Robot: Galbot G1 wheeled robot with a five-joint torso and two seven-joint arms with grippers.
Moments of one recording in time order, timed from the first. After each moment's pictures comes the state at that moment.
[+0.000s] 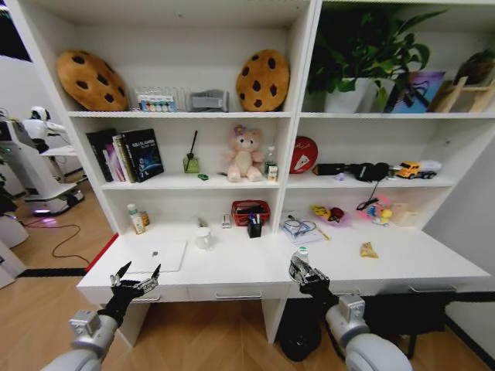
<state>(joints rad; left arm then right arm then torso) 1.74 -1.17 -0.86 -2.22 -0.44 0.15 0.09 -1.64 1.15 0.52 2.38 0.31 -0.42 0.12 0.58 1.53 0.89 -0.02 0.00</state>
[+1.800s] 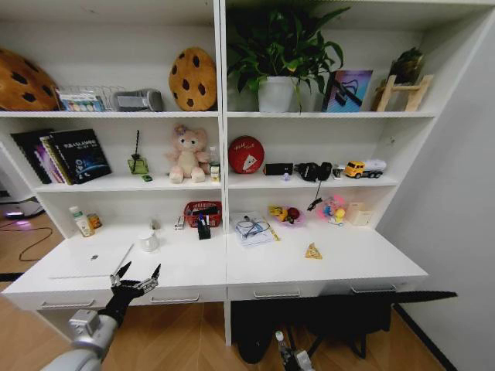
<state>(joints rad) 1.74 -1.17 -0.86 -2.22 -0.44 0.15 0.09 -1.43 1.40 0.40 1.30 -0.13 -0.26 -0.18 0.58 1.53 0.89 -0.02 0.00</state>
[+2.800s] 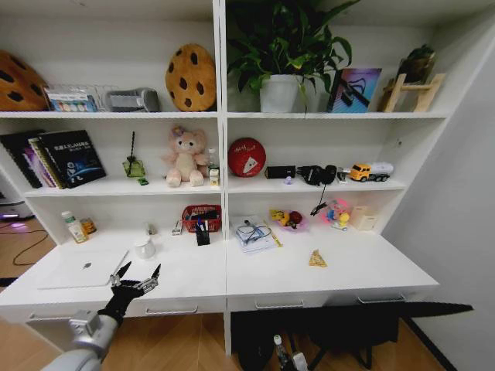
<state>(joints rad) 1.74 -1.17 -0.86 -2.22 -0.44 0.15 0.09 -1.41 1.43 0.40 1.23 -0.12 -0.25 -0.15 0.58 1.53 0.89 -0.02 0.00</state>
